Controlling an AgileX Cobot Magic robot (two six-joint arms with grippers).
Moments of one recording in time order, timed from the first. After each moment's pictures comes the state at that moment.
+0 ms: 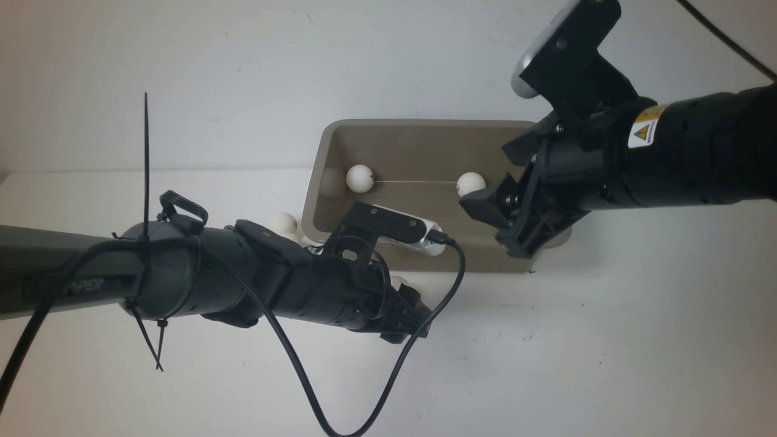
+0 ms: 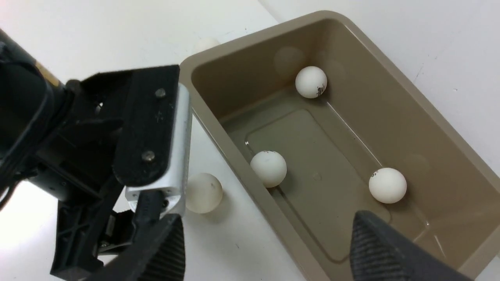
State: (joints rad) right arm 0.54 1.40 -1.13 0.27 0.54 -0.65; left arm -0.50 1.86 -0.99 -1.40 0.28 1.28
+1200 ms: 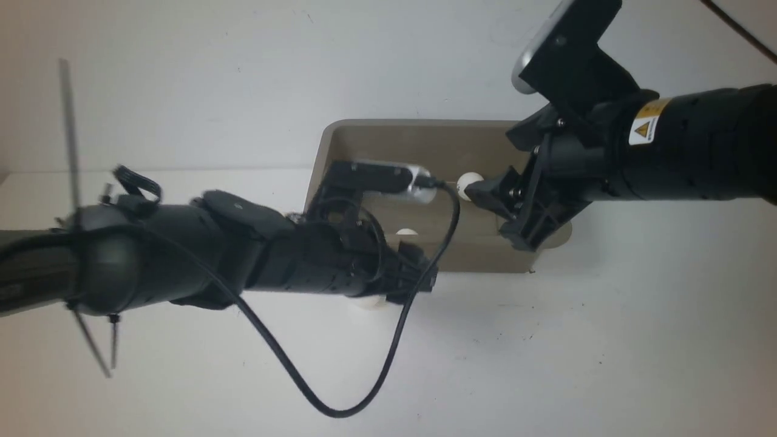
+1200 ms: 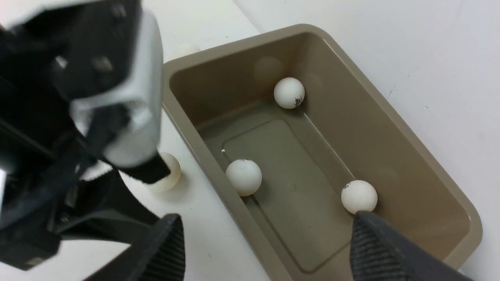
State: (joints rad) right arm 0.54 1.40 -1.13 0.21 0.50 -0.65; left arm -0.50 1.73 -0.99 -1.39 0.26 1.14
